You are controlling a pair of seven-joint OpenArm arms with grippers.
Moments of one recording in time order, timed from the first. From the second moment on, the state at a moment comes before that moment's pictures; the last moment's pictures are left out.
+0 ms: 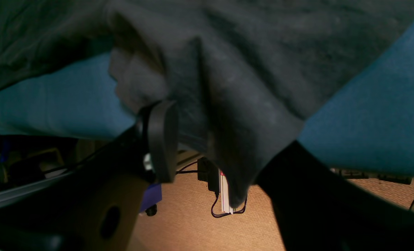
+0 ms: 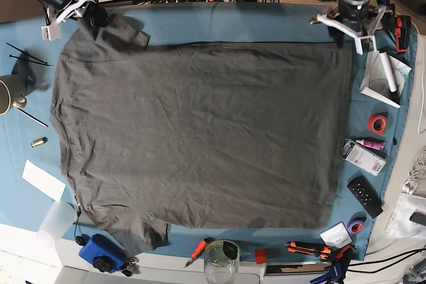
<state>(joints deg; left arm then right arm) 40.1 -5.6 -9.5 119.4 -9.9 9.3 34.8 -37.9 16.9 40.9 97.4 60.4 36.4 -61.0</state>
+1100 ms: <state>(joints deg) 33.3 0.2 -17.1 109.4 -29.2 4.7 34.1 -37.9 16.9 40.9 97.4 60.4 36.3 -60.8</state>
